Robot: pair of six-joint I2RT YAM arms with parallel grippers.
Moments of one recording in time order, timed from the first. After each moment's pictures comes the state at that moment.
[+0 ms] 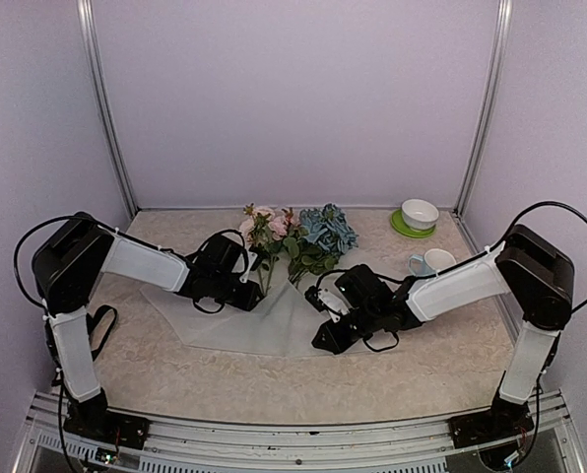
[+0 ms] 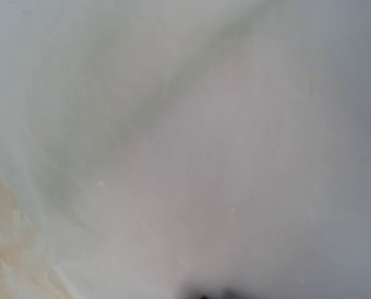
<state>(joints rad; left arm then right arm) -0.64 1.93 1.03 0.03 0.10 -0.19 0.89 1.82 0.90 0.03 -0.26 0.26</state>
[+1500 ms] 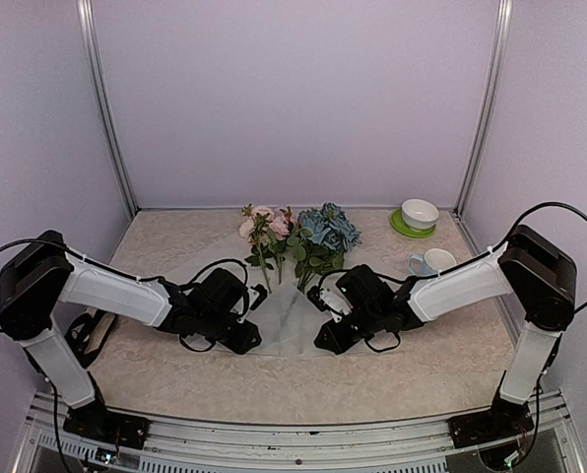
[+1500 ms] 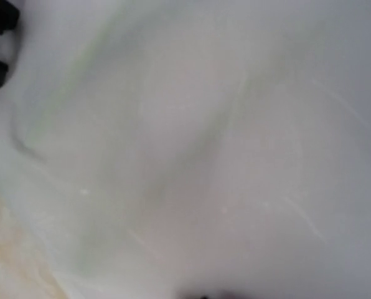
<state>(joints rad) -0.88 1.70 0.80 -0.09 0.01 -0.26 0.89 1.81 0.89 0.02 -0.22 0.27</state>
